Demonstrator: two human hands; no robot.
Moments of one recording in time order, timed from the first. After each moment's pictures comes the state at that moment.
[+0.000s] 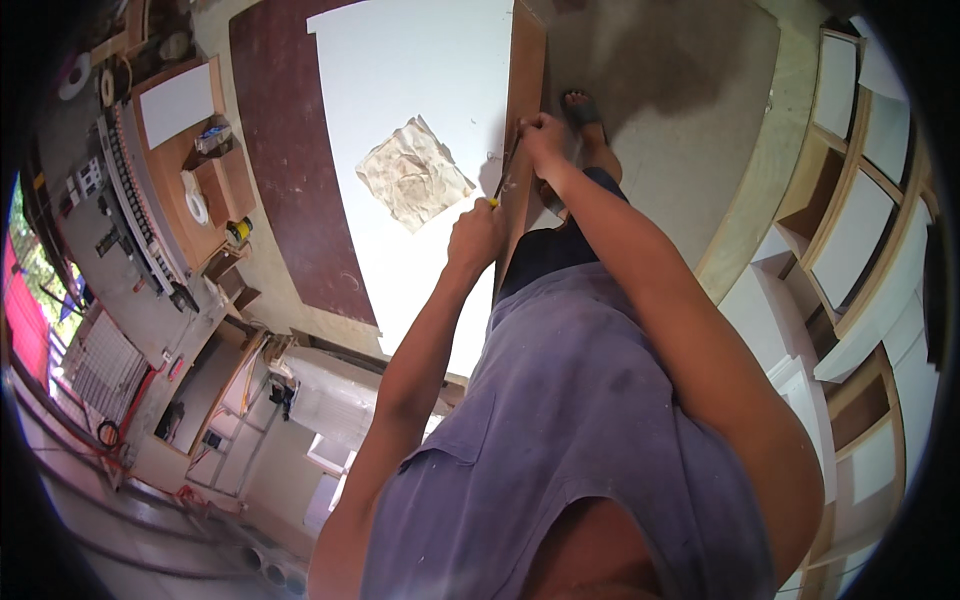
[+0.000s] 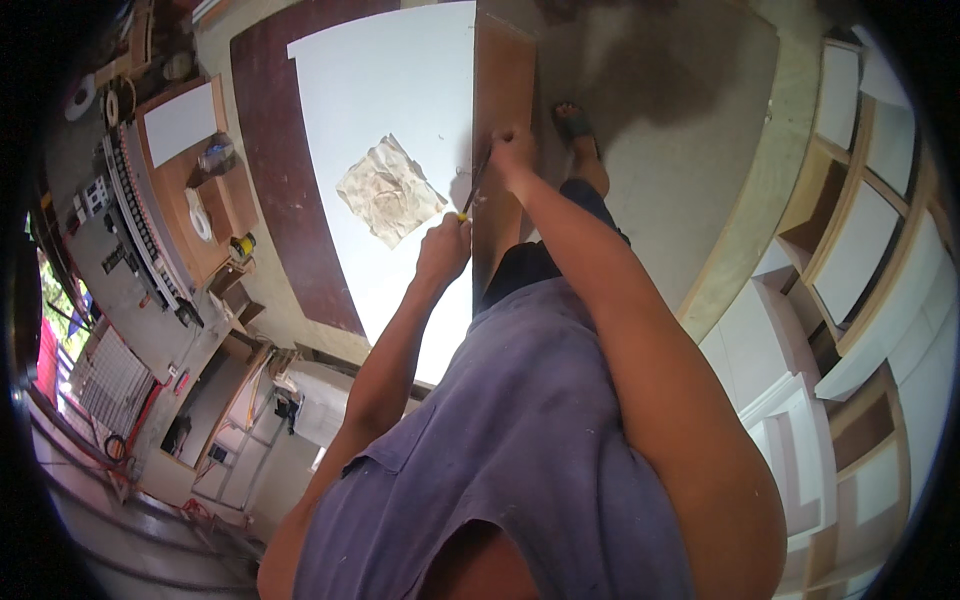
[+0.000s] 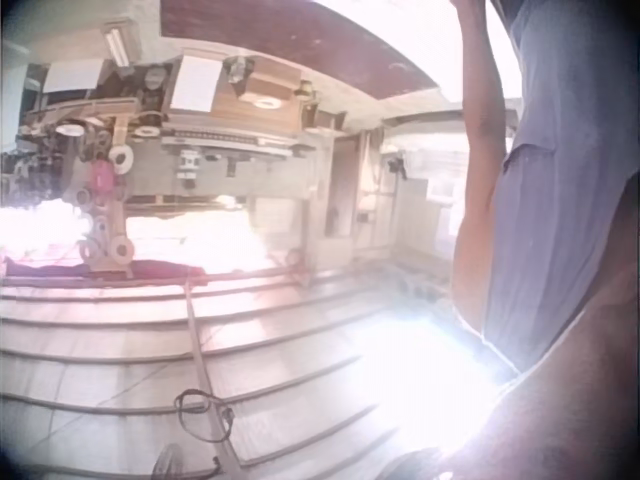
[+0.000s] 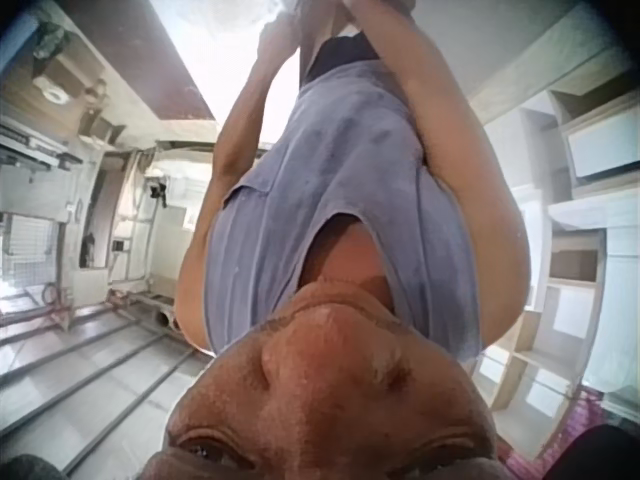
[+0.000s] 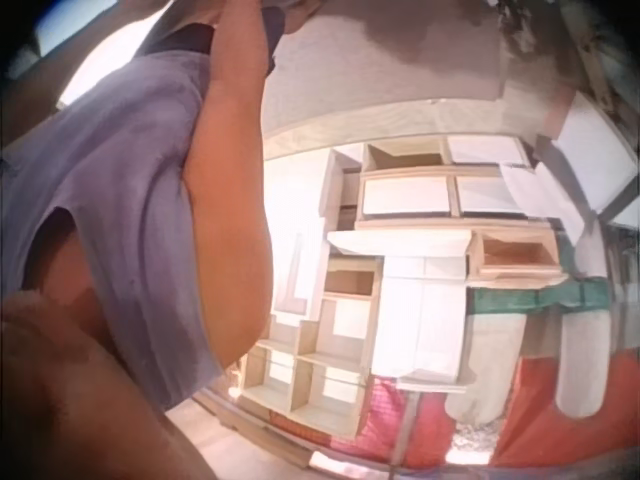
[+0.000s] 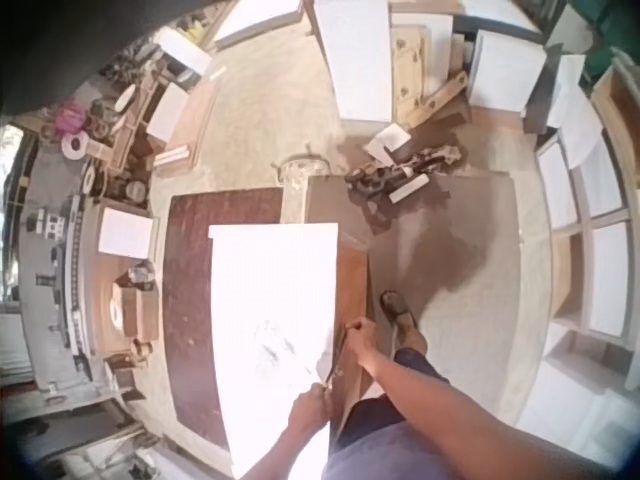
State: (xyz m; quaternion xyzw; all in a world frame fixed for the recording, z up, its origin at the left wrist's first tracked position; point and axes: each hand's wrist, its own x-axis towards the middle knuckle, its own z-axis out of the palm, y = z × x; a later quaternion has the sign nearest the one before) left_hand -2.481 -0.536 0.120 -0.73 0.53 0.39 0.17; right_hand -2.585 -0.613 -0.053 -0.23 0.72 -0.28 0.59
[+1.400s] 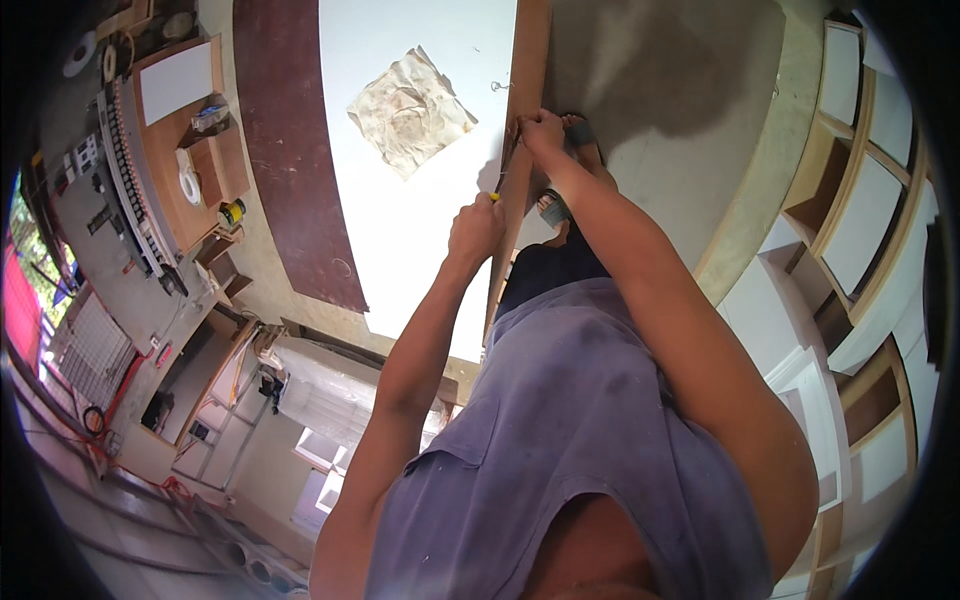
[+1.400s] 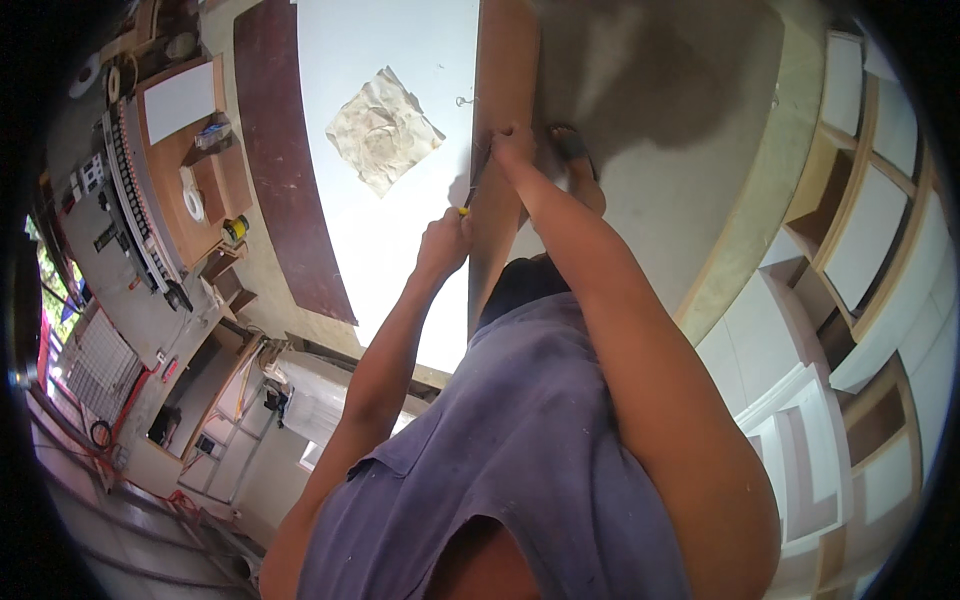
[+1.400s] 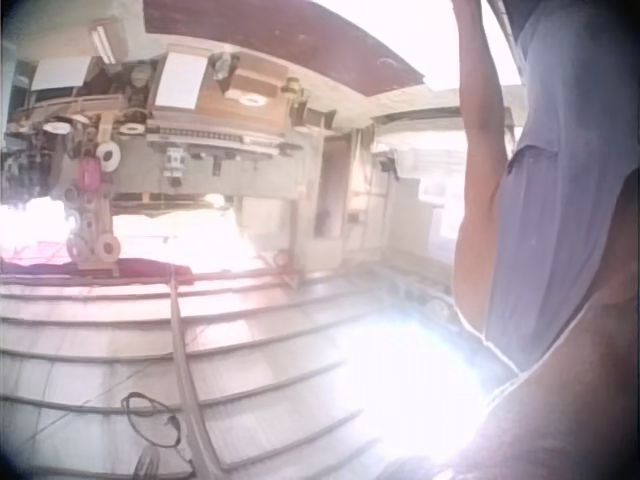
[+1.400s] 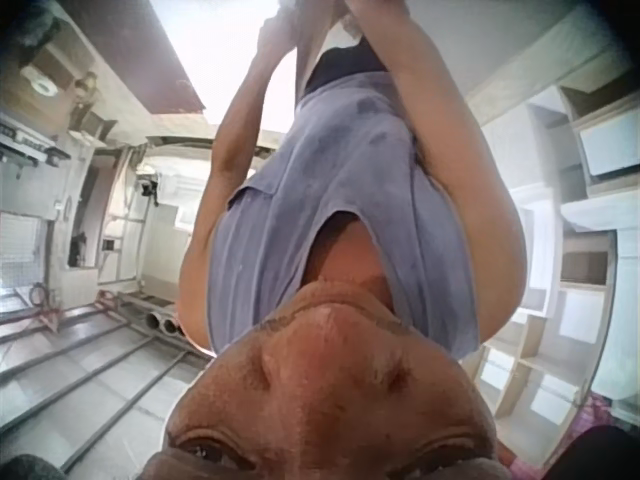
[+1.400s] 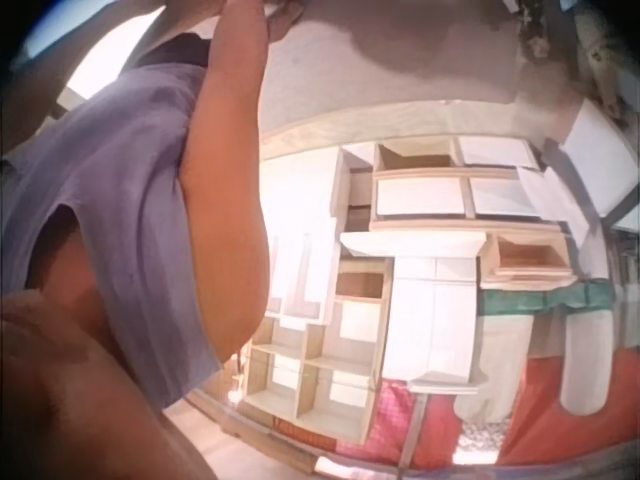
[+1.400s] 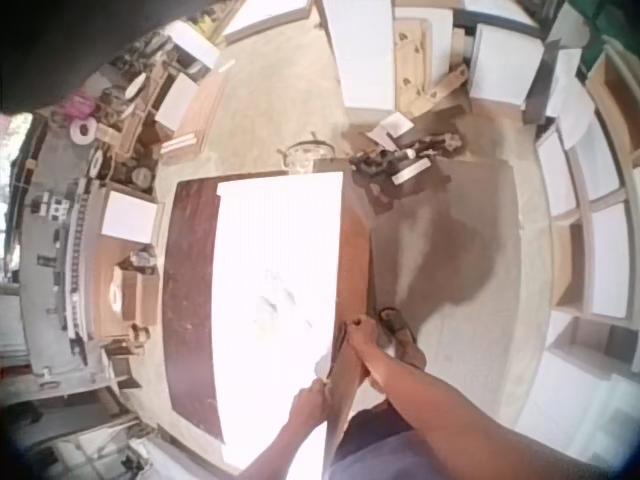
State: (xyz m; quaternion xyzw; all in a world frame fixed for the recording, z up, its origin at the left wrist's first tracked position) left_hand -2.462 -0.424 0.110 -0.73 0.53 0.40 0.17; right_hand -2.562 -0.501 -0.085 -0.26 0.77 -0.21 0.55
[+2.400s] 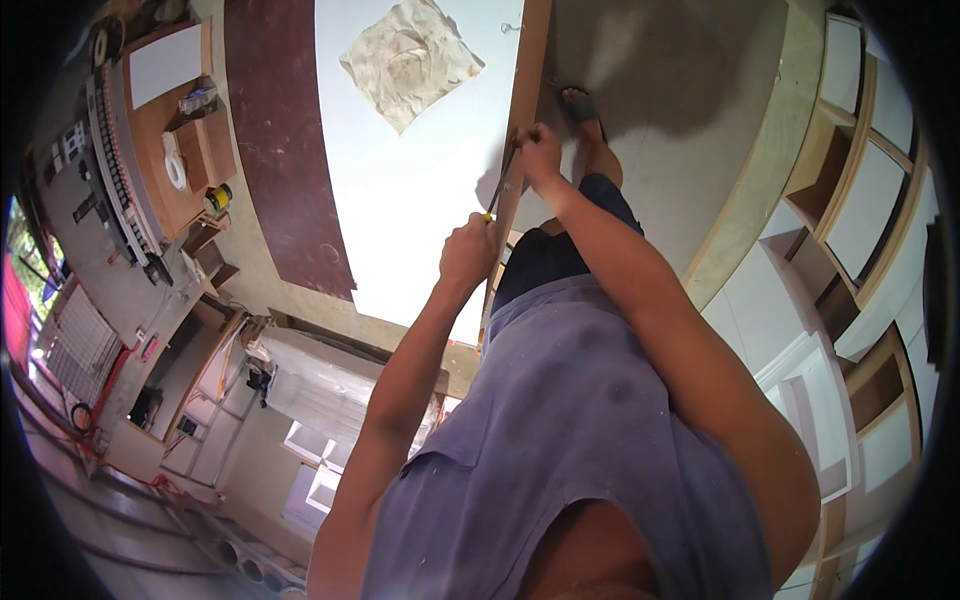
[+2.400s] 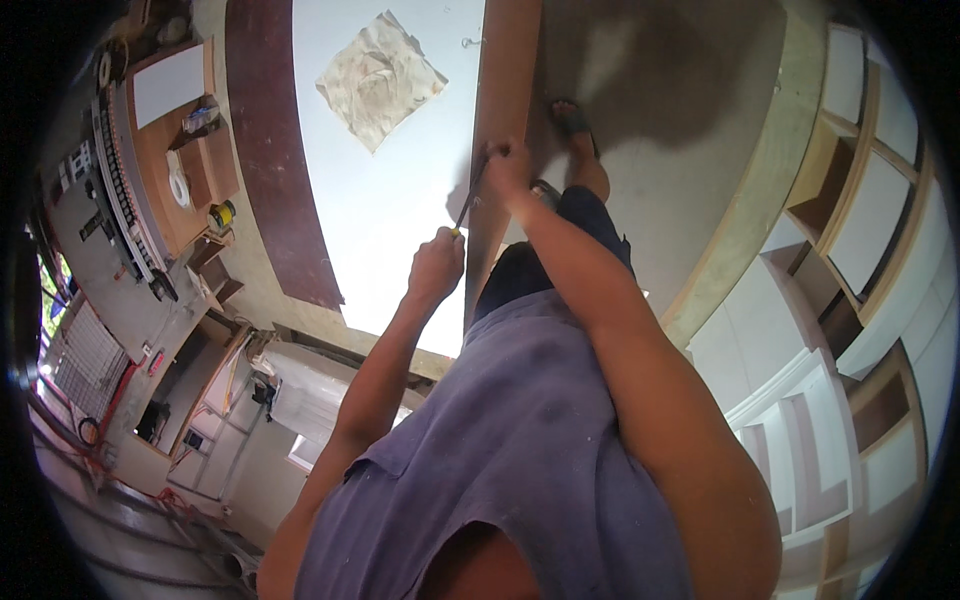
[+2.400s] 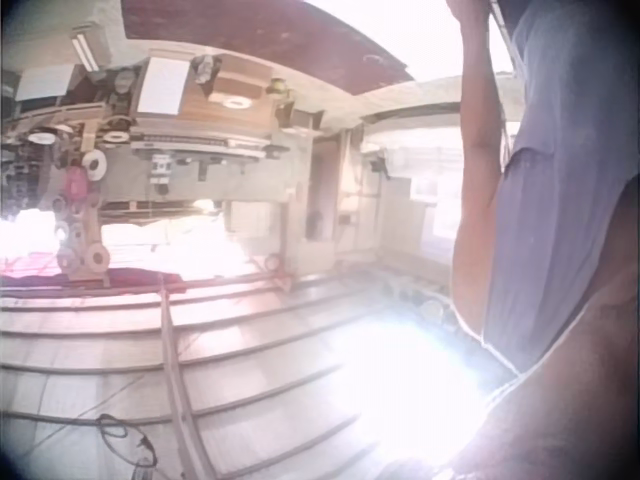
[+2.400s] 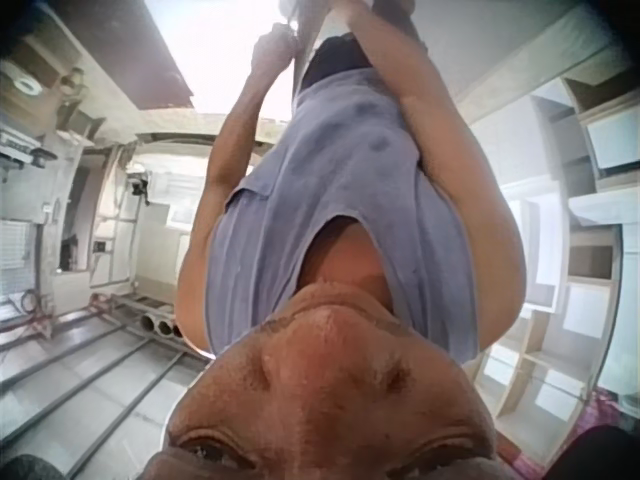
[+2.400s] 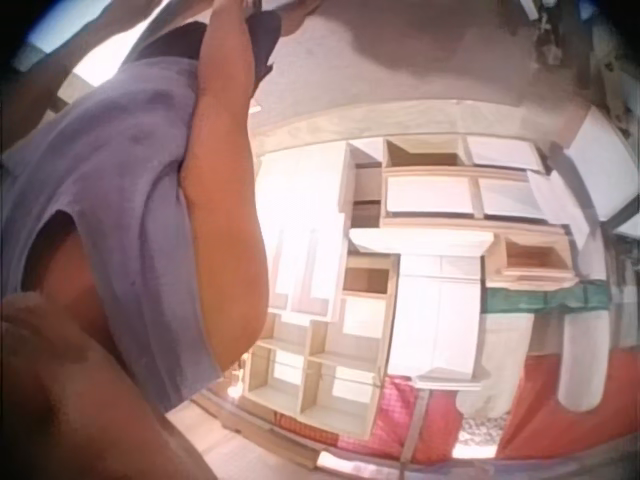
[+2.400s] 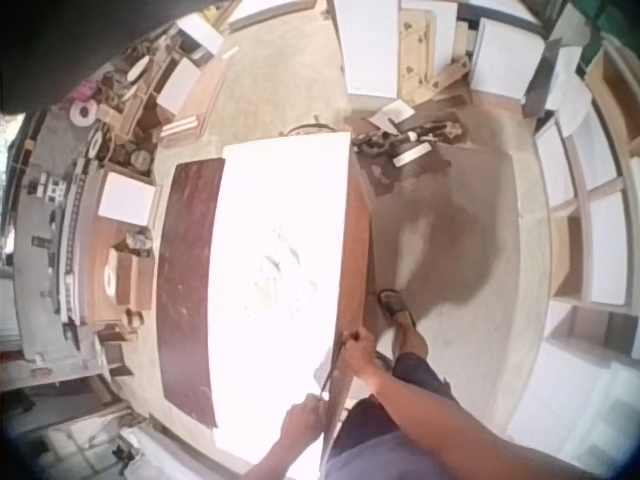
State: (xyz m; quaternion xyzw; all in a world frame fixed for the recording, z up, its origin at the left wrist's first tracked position) left_hand -2.435 -0.311 0.132 -0.74 0.50 0.41 0.17; right_hand -2.537 -0.368 -0.069 -0.29 0.71 -0.30 0.56
